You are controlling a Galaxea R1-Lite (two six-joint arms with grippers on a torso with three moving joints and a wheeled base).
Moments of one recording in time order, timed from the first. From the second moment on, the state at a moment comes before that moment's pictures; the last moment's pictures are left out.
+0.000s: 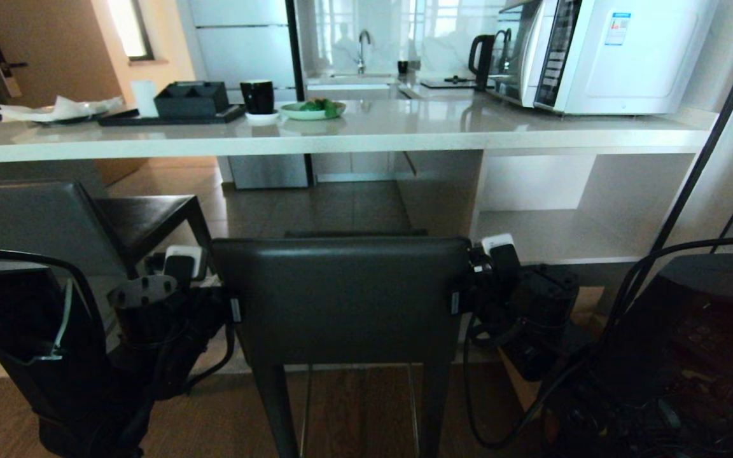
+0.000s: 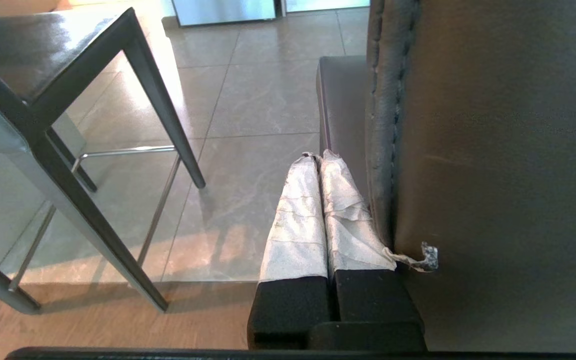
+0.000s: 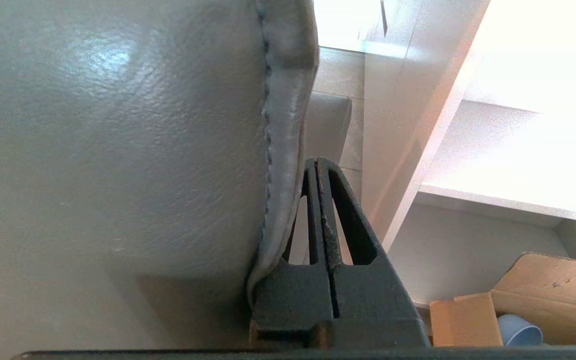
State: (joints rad) left arm -0.35 2.08 -0.44 -1.52 0.26 0.02; right arm 0.61 2.18 -0.74 -1.43 -0.24 -0.10
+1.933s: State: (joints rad) left arm -0.35 2.07 -0.44 -1.52 0.26 0.02; right arm 0.64 2.19 -0.74 -1.43 -0.25 -0.10
